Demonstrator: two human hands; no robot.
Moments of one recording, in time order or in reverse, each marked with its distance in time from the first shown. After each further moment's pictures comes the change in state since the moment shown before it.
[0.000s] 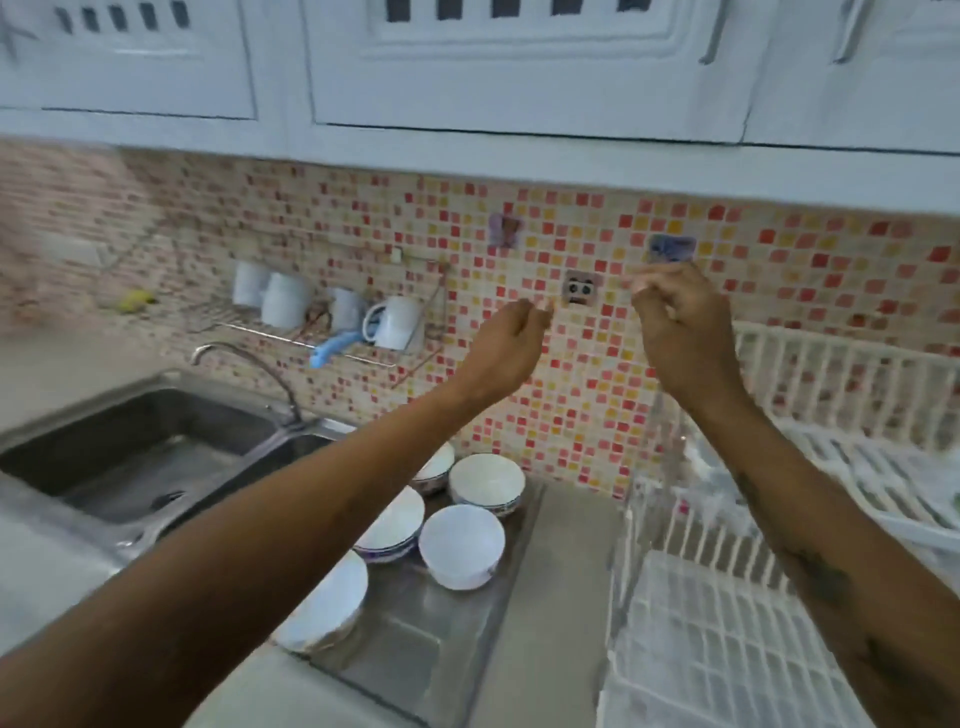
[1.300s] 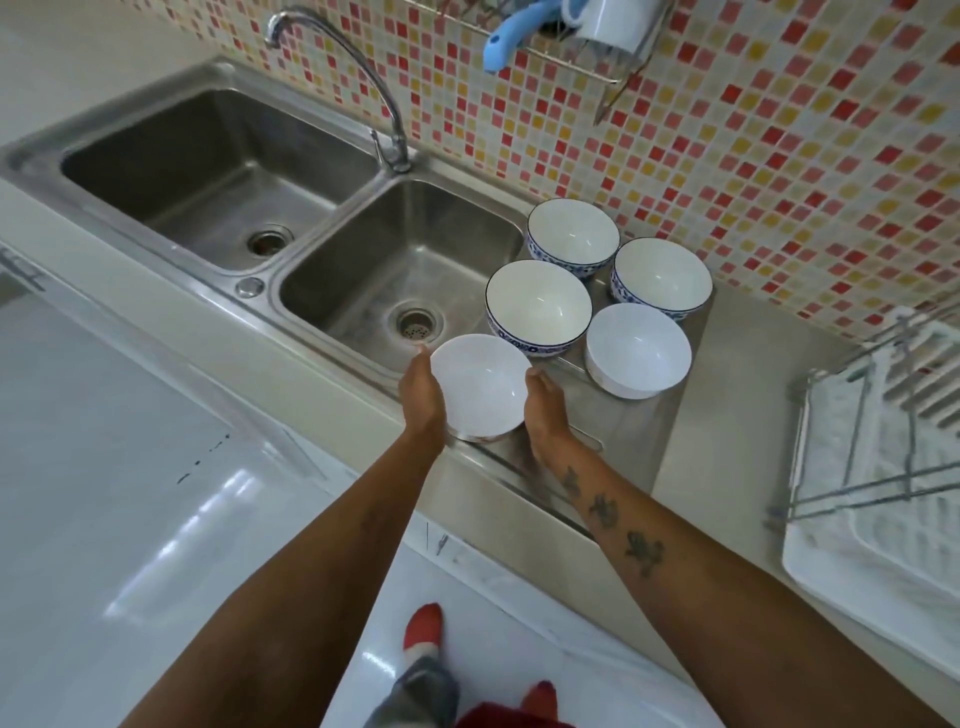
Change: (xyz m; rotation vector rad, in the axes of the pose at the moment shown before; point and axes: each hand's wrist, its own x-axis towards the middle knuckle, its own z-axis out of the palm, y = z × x) left_hand -0.208 -0.354 -0.059 -0.717 0.520 -1.175; right_hand -0.283 0.062 0.376 0.414 -0.402 1.207
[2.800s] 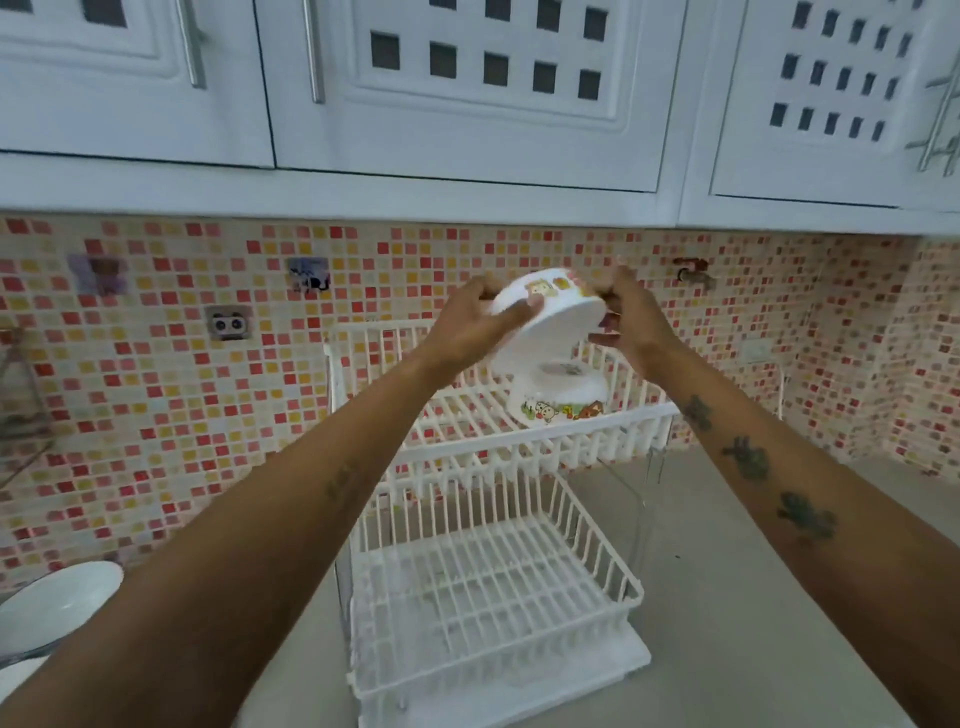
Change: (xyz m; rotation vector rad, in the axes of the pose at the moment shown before) left_hand -0.448 0.052 0.449 0.565 -1.369 0.996; right_hand -0.255 -0.275 -0.588 0.005 0.685 -0.727
